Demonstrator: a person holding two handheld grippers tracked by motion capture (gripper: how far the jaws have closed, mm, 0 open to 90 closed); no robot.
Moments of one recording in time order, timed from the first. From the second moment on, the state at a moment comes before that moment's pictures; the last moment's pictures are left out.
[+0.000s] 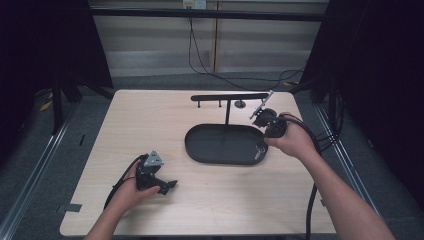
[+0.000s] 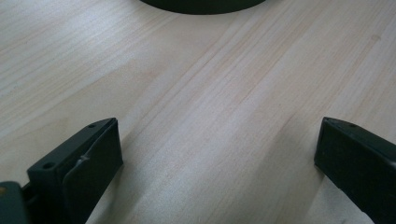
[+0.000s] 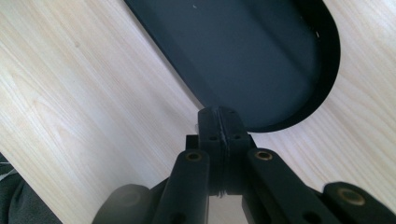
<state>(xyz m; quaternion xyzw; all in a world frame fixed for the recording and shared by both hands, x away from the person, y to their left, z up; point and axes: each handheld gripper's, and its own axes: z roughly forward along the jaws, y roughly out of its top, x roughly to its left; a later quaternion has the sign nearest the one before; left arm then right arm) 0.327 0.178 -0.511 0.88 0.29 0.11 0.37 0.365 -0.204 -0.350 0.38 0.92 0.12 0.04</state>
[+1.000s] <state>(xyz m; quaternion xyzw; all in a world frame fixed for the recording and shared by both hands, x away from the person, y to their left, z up) 0.327 0.178 -0.511 0.88 0.29 0.11 0.37 0.393 -0.200 -0.354 0.40 0.91 0.12 0.06</state>
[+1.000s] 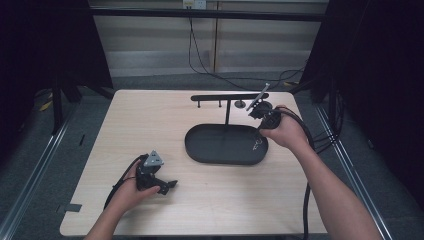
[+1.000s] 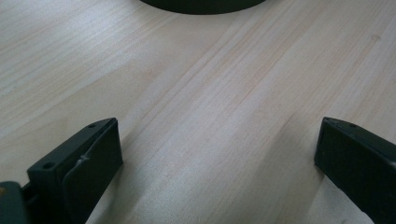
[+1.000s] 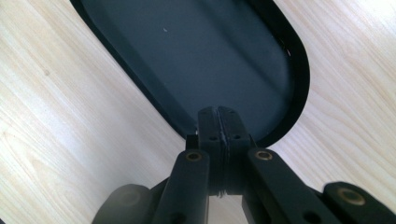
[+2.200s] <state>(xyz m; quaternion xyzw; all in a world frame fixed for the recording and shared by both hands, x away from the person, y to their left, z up) 0.327 0.178 -0.511 0.88 0.29 0.11 0.36 0.412 -0.187 -0.387 0.40 0.91 0.11 0.06</state>
